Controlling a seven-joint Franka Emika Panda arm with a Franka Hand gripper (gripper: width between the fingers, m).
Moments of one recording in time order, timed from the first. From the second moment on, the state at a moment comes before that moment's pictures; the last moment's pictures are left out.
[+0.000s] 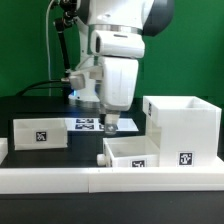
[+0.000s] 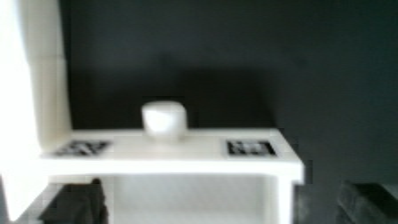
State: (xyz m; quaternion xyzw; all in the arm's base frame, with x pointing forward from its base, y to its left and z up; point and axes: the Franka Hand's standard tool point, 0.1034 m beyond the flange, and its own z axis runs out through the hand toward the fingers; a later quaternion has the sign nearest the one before) arm 0.575 -0.029 0.068 0.69 0.72 0.00 0.05
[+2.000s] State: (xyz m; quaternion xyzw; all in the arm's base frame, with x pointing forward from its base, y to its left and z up) arm 0.591 -0.041 0.026 0.67 0.73 0.06 -0.11
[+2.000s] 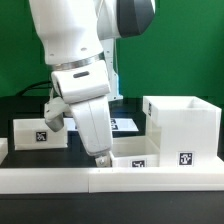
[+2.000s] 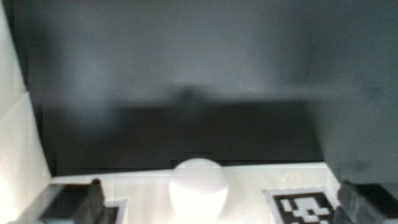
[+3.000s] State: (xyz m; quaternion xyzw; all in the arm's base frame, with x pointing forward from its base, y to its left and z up) arm 0.595 -0.012 0.024 0.67 0.73 0.06 -0.10
